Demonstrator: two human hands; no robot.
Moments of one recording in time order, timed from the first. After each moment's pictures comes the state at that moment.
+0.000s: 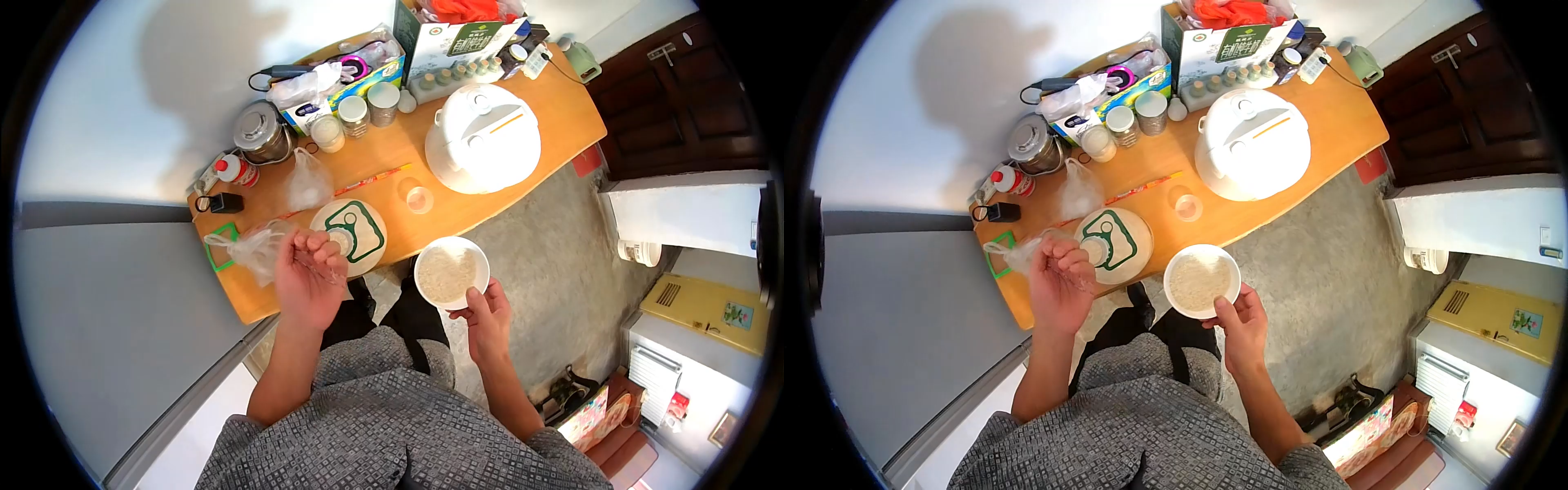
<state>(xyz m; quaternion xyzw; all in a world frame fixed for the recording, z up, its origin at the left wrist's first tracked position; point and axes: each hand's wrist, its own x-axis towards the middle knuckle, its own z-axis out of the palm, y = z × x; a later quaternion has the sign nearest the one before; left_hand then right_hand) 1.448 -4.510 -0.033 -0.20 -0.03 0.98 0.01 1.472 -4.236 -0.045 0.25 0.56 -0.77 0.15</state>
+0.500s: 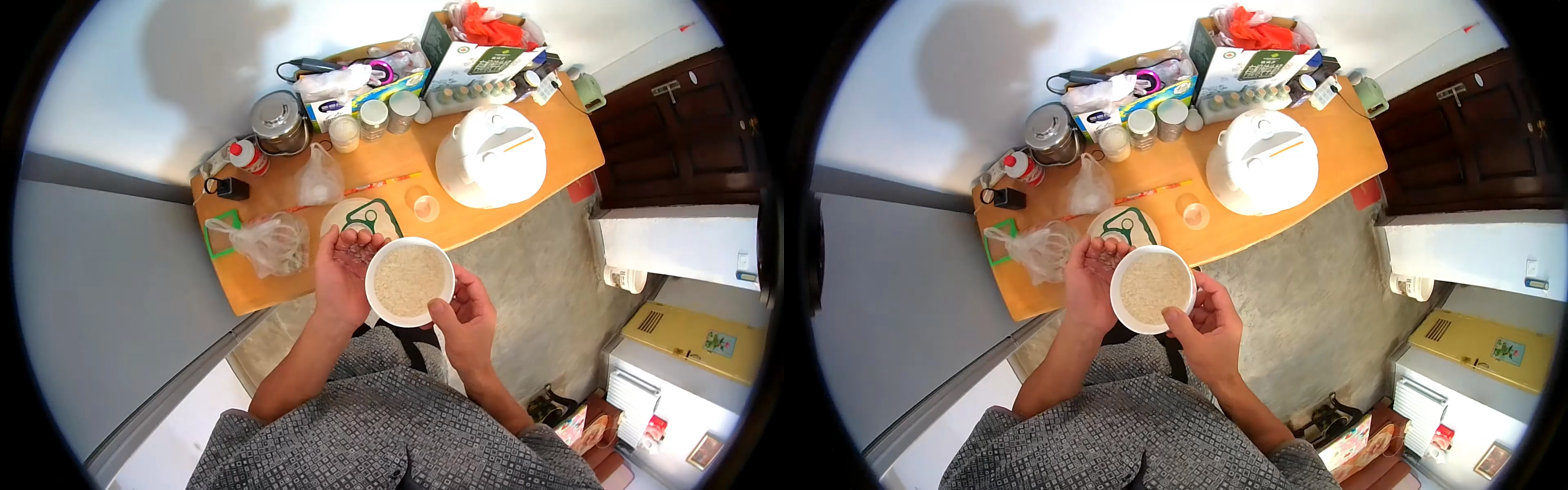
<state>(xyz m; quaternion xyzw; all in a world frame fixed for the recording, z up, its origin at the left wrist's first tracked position) 1.451 -4.486 -0.043 -0.29 0.08 0.95 -0.04 1.466 -4.312 0.018 0.09 0.62 -0.76 0.18</state>
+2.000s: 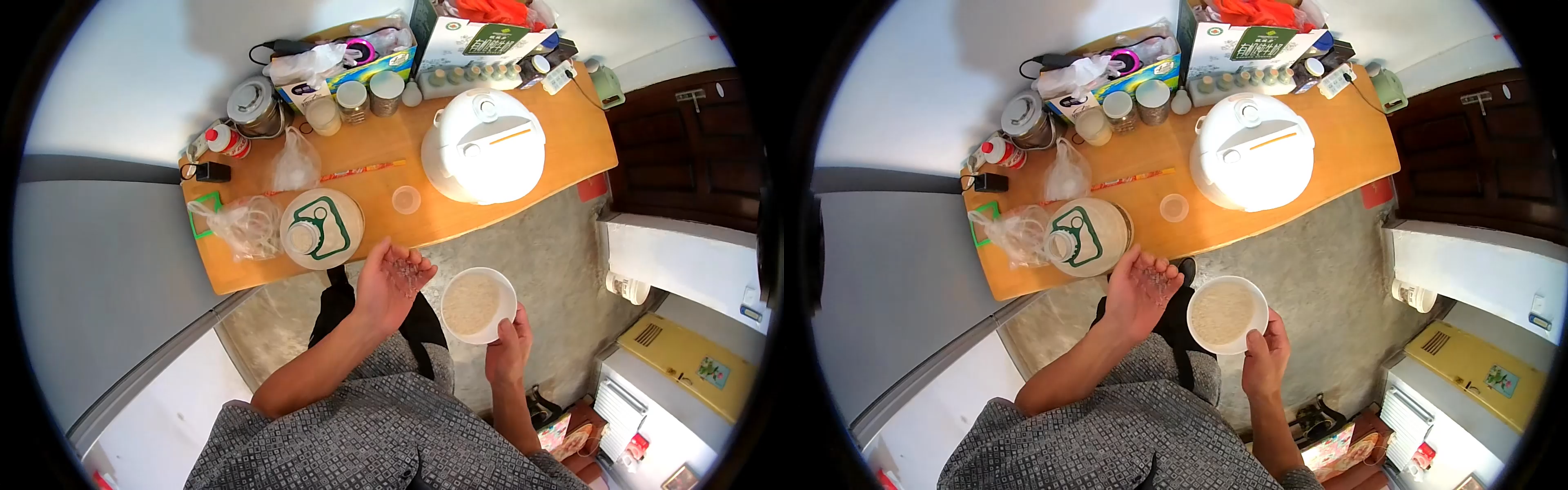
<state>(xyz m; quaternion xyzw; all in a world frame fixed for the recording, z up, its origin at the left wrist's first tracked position) 1.418 -4.359 -0.072 -0.36 0.04 0.93 0.06 1.450 -4.130 -0.048 0.18 0.61 -0.76 0.14</state>
